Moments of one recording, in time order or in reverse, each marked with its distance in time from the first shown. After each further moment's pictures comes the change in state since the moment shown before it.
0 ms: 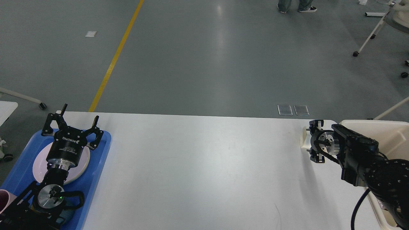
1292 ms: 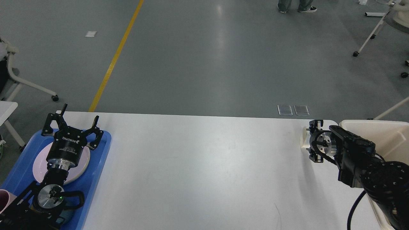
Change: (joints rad) left arm 0.000 0.000 0.000 0.000 0.000 0.000 0.000; right arm -0.014 0.025 0.017 -0.030 -0.006 -0.023 0.019
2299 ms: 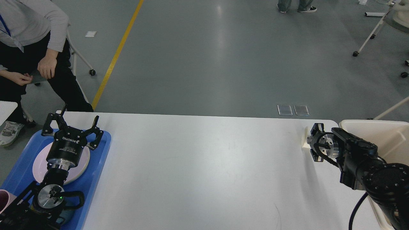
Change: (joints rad) left arm 0.000 0.000 0.000 0.000 0.000 0.000 0.000; right arm -0.015 -0.010 0.009 0.000 0.000 0.006 0.014
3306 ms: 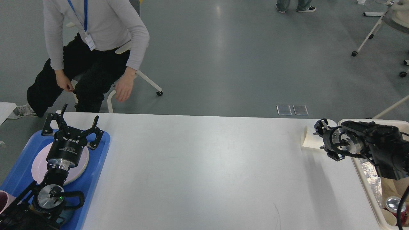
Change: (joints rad) left arm 0.000 0.000 0.000 0.000 0.000 0.000 0.000; right arm 0.197 -0.284 -0.041 0.508 -0.461 0.055 -0.016
